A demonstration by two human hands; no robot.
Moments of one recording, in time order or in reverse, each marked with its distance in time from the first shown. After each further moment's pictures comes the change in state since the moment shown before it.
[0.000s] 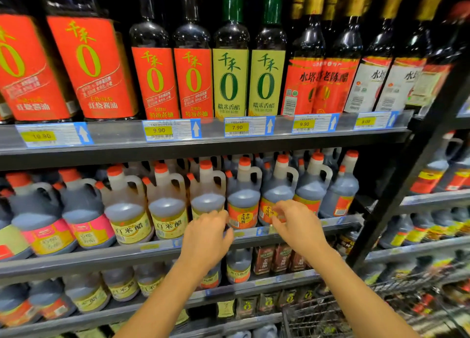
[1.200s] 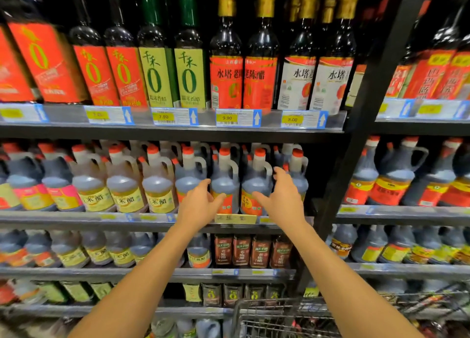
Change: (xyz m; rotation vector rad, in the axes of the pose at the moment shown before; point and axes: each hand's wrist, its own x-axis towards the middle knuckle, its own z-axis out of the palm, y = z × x) left_hand 0.054 0.146 0.022 -0.356 -0.007 -0.475; right_hand 0.014 0.125 -0.065 0.364 0.046 0.050
